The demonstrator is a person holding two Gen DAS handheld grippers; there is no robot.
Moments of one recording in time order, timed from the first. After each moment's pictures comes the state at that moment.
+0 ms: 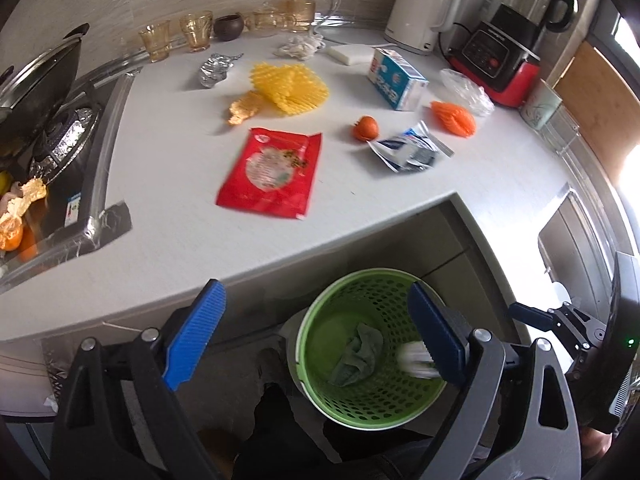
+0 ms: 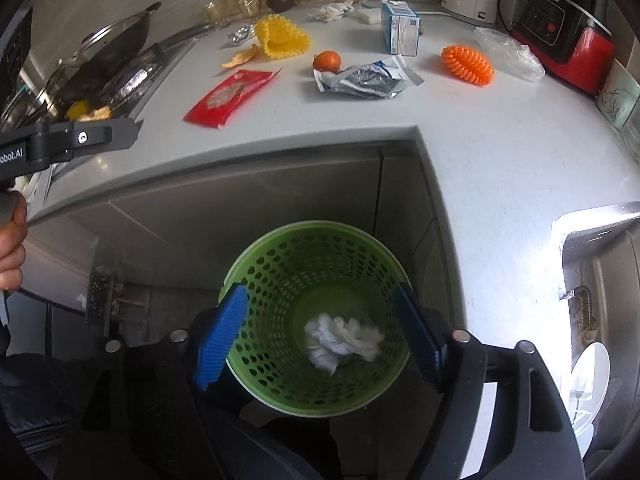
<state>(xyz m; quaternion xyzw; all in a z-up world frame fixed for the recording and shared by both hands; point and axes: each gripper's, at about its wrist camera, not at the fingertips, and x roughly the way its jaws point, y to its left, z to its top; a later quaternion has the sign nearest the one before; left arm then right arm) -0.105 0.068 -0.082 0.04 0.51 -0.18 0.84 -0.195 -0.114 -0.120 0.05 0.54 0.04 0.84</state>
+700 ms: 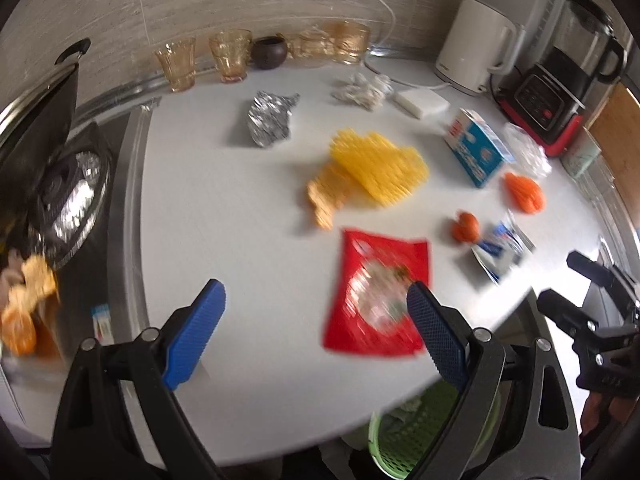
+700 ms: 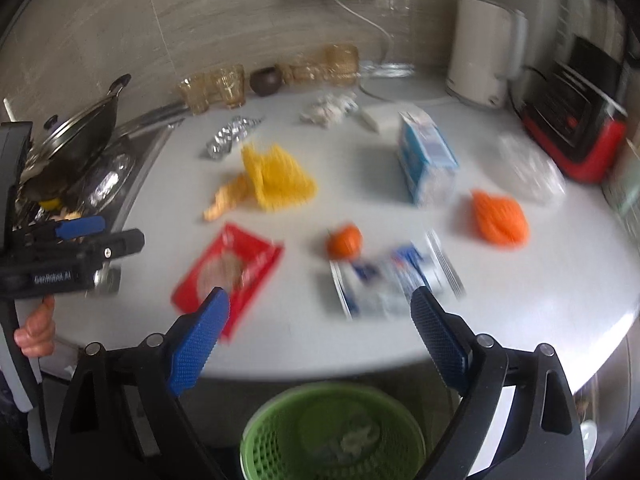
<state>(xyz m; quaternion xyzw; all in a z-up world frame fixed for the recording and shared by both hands) 0.048 0.121 -0.081 0.04 0.49 -0.17 0.85 -0.019 -0.078 -0.069 0.04 0.46 0.00 0.89</state>
